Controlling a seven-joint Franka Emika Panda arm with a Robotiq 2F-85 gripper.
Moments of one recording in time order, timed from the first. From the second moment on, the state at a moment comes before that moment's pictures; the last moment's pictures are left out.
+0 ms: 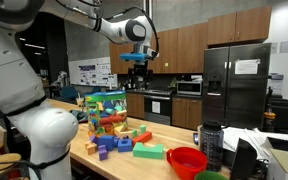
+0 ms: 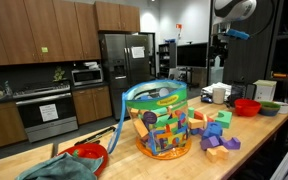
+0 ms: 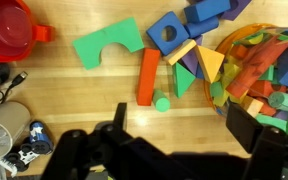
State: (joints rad) arm -0.04 -0.42 -0.22 -2.14 0.03 1.70 -0.21
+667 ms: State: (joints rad) arm -0.06 -0.37 -0.29 -1.98 0.08 1.70 -0.40
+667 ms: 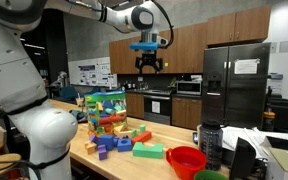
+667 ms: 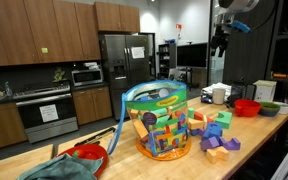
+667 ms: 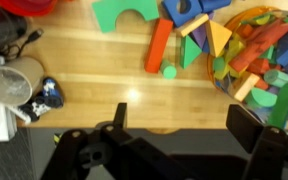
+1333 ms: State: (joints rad) arm -0.01 -0.01 -0.24 -1.39 0.61 1.75 -0.69
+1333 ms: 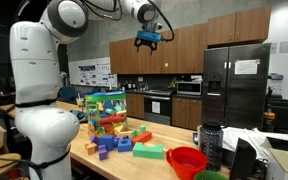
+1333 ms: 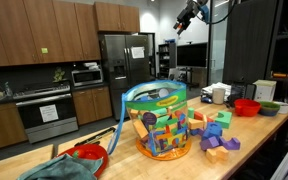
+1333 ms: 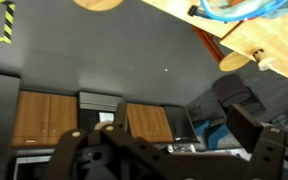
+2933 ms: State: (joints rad) arm -0.05 0.24 -0.10 -1.08 0.91 1.35 -0.63
